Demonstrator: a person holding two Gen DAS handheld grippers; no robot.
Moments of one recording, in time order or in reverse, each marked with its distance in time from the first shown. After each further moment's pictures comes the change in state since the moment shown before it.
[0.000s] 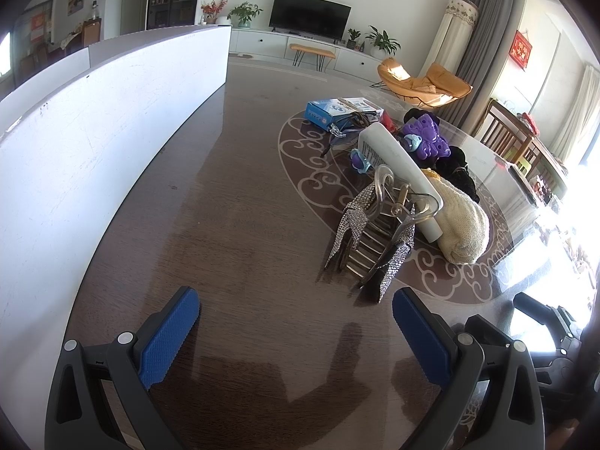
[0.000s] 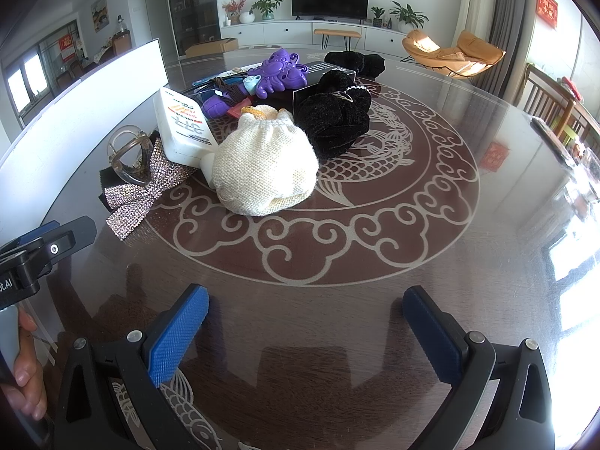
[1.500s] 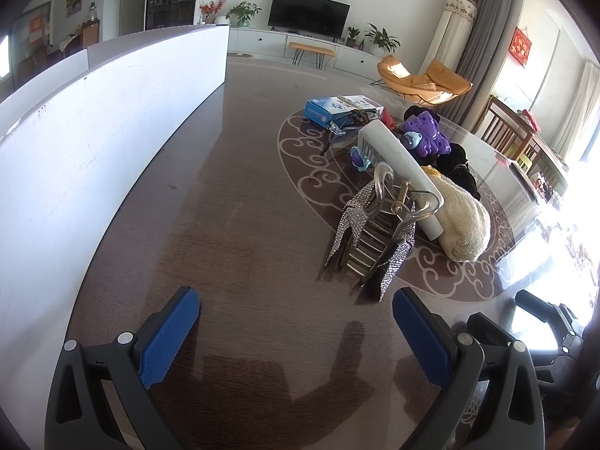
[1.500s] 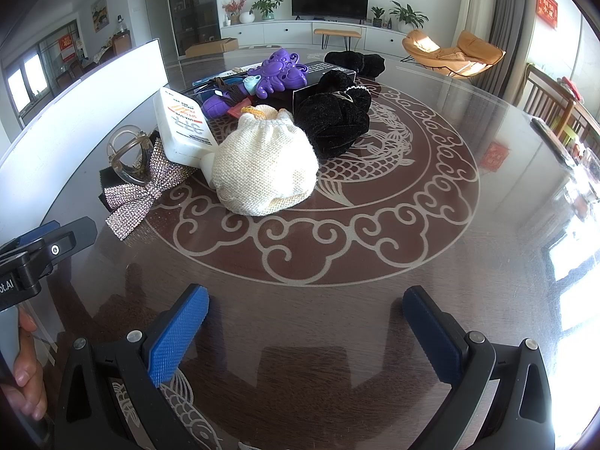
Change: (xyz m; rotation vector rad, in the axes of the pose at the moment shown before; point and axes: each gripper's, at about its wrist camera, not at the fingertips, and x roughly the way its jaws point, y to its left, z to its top) left arm -0.004 0.005 0.005 0.018 0.014 0.006; right arm 0.000 0.000 0.000 0.000 0.000 0.000
